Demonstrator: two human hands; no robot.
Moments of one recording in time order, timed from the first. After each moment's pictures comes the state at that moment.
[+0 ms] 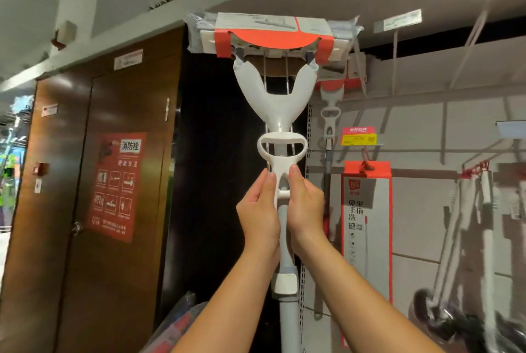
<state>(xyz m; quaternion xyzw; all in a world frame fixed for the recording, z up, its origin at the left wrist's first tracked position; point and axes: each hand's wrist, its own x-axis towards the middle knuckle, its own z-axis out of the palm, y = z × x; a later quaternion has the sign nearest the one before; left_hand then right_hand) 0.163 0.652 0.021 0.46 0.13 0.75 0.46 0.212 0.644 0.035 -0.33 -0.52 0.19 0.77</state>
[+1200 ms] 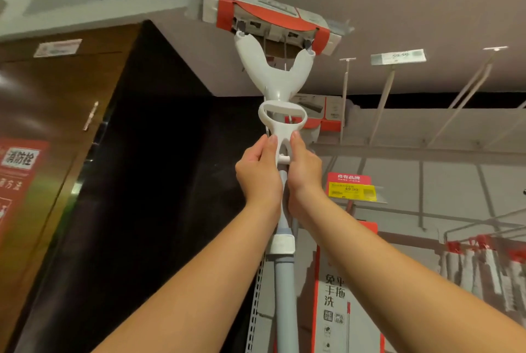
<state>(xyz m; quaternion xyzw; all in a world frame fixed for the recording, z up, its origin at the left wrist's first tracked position) 0.268 0.820 0.164 0.44 0.01 0.79 0.43 0.301 0.787 0.179 -0.31 -0.53 0.14 0.78</state>
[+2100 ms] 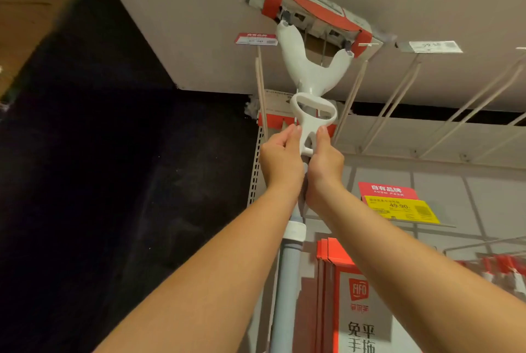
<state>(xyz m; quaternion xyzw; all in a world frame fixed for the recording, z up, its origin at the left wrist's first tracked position) 0.326 0.933 0.225 0.52 -0.07 0.73 0.44 0.358 0.906 0.233 -0.30 -0.44 0.04 0.85</state>
